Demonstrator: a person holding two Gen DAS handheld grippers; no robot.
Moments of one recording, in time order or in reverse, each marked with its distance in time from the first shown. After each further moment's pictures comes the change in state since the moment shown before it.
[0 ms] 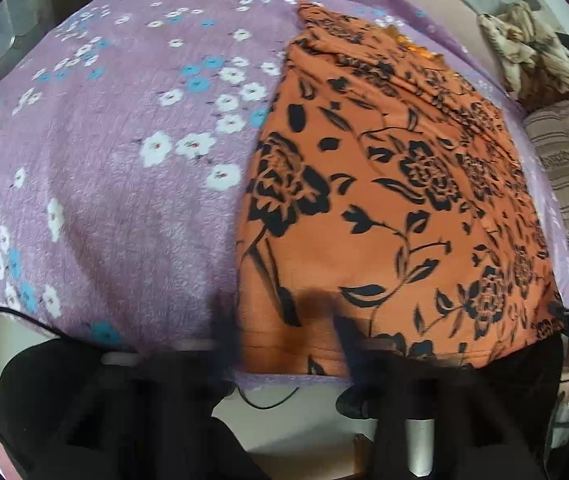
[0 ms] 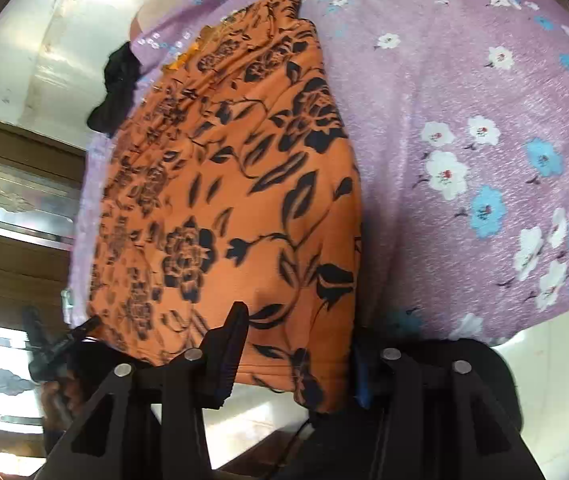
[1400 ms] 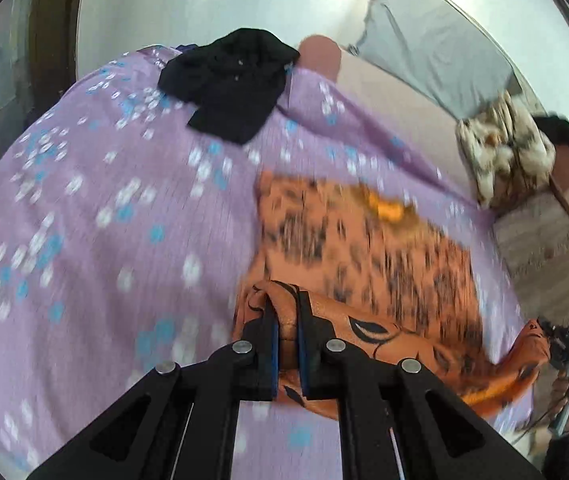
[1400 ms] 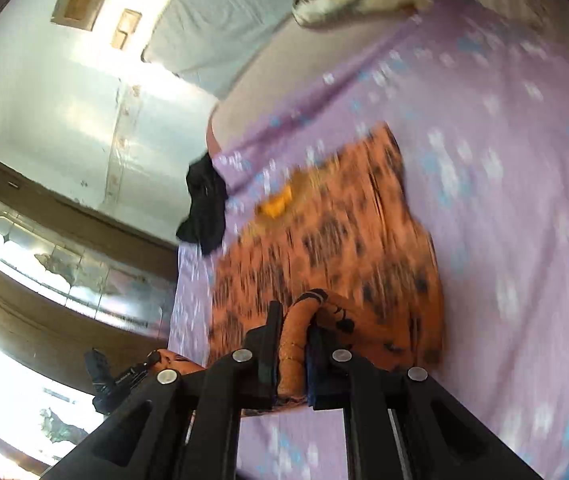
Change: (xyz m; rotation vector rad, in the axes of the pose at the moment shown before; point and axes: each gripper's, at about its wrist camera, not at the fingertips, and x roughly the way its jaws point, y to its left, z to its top) left arm -0.044 -0.019 0.203 -0.051 -0.314 -0.131; right arm -0.062 0.050 0.191 0.014 -0.357 0.320
